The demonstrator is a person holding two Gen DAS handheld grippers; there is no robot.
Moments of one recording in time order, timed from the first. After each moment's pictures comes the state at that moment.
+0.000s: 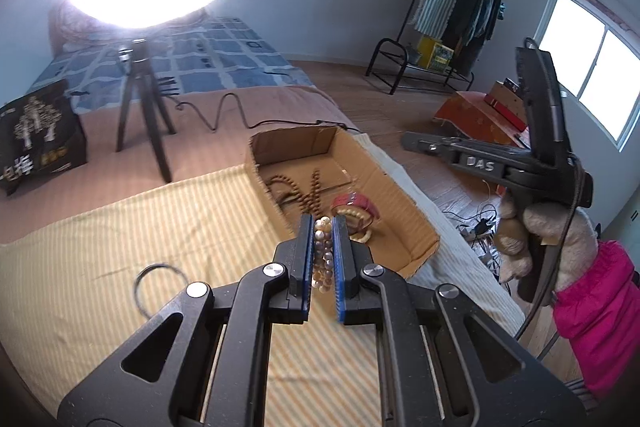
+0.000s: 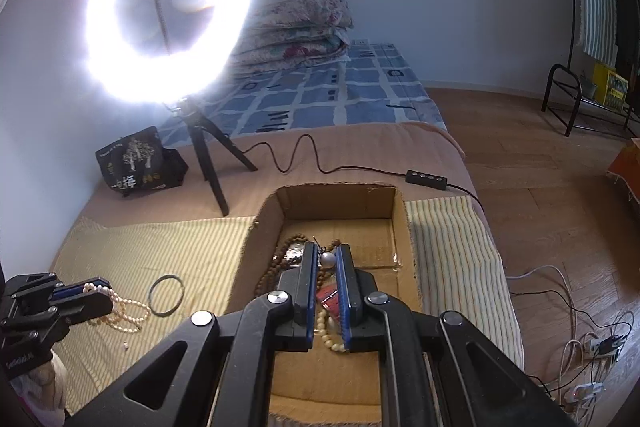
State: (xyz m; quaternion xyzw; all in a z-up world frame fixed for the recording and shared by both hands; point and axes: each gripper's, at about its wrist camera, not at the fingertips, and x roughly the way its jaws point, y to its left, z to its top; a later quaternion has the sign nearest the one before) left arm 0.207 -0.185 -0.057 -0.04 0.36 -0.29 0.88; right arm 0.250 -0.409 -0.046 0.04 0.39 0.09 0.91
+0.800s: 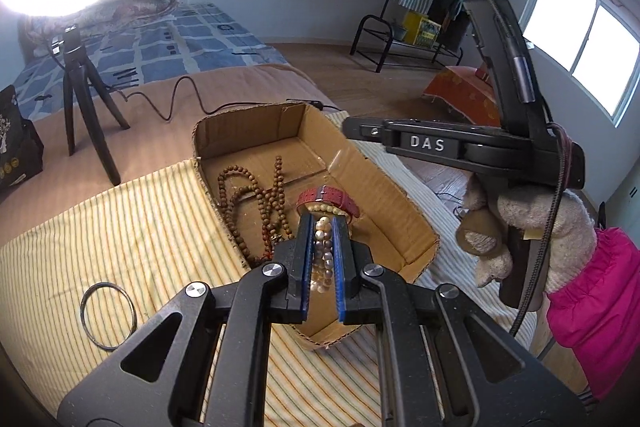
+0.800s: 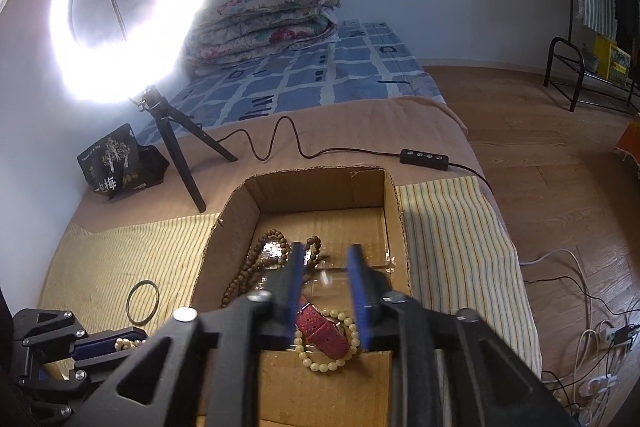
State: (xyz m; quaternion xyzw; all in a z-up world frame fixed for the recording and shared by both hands) left arm 0.226 -0.249 -0.088 -0.01 0.38 -0.32 0.87; right arm 0.281 -0.430 -0.085 0.07 0.42 0.09 0.90
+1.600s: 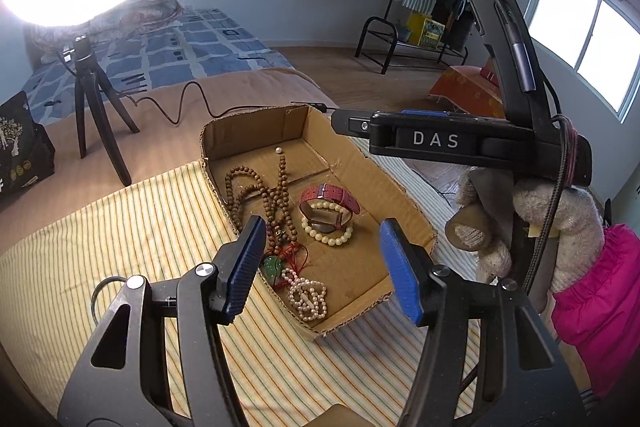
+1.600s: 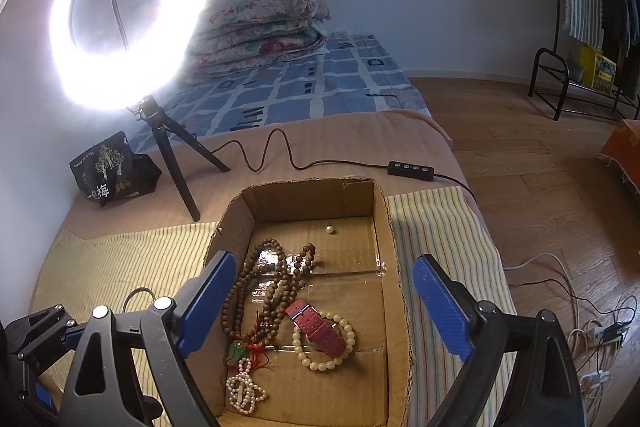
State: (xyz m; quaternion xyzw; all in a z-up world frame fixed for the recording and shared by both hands) left arm 0.214 -0.246 -0.081 0.00 0.38 -0.30 0.88; right arm 0.272 -0.423 -0.070 0.05 0.40 0.06 0.91
